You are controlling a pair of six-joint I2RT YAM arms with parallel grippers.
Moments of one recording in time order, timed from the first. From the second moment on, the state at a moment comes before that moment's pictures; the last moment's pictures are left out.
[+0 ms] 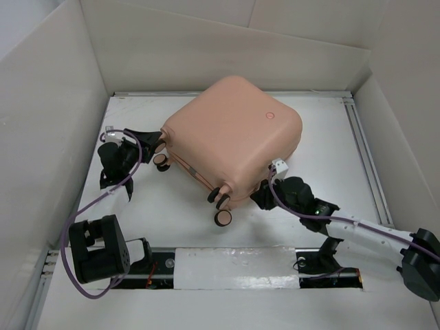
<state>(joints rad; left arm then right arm) 0.20 1.21 0.54 0.48 0.53 -1.18 0.83 0.96 0.41 0.12 0.05 0.42</state>
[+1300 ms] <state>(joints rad) 0.21 1.07 0.46 0.45 0.51 -1.19 1.38 1.08 0.53 0.14 0.13 0.62</state>
